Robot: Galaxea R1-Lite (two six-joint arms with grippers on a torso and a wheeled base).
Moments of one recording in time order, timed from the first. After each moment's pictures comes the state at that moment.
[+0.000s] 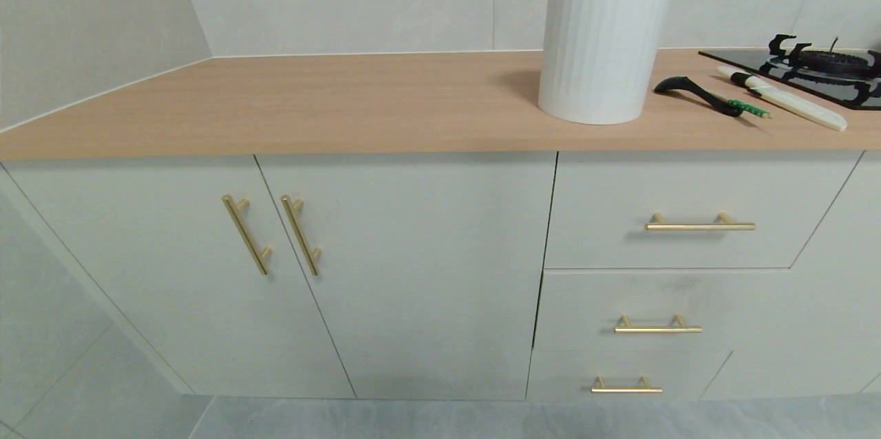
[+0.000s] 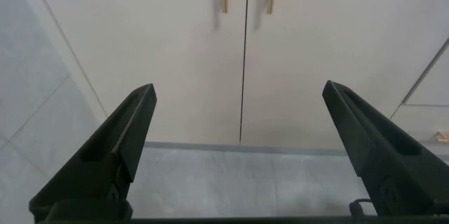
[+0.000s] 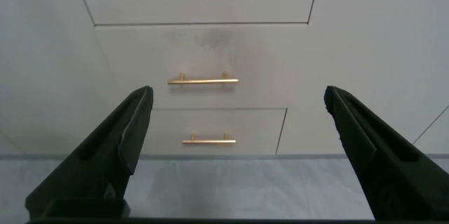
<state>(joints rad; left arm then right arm) 0.00 0.00 0.00 0.00 0.03 0.00 0.00 0.00 0.00 0.00 -0.02 0.00</state>
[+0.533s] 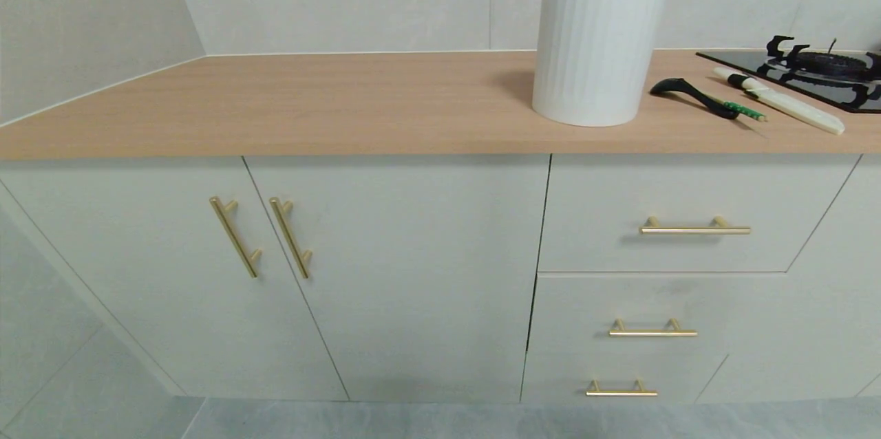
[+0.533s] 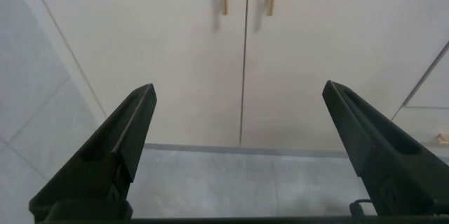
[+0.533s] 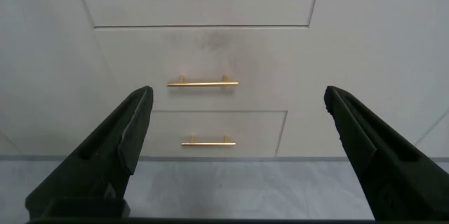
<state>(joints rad) 0.00 0.00 0.00 0.00 0.03 0.00 0.00 0.00 0.00 0.00 -0.02 0.00</state>
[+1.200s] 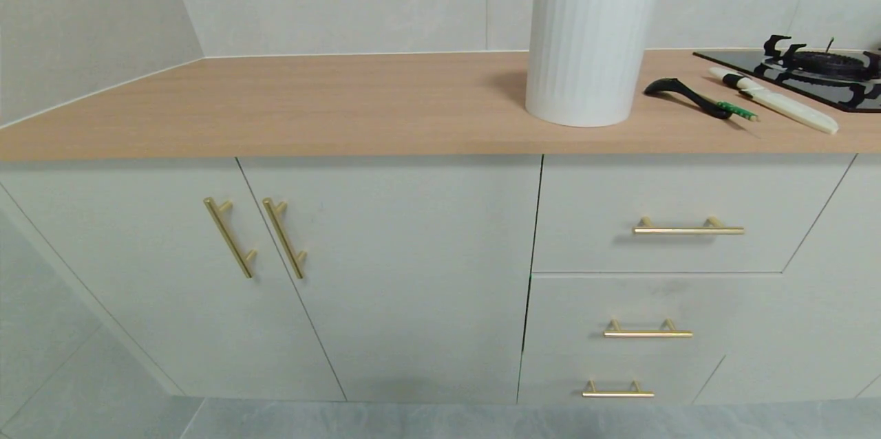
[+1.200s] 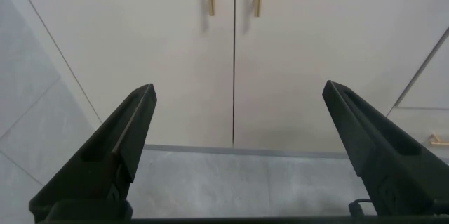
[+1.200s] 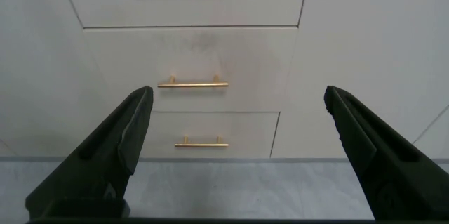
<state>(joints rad) 0.00 0.00 0.00 0.00 0.03 0.00 0.00 0.00 0.00 0.00 -0.02 -0.01</state>
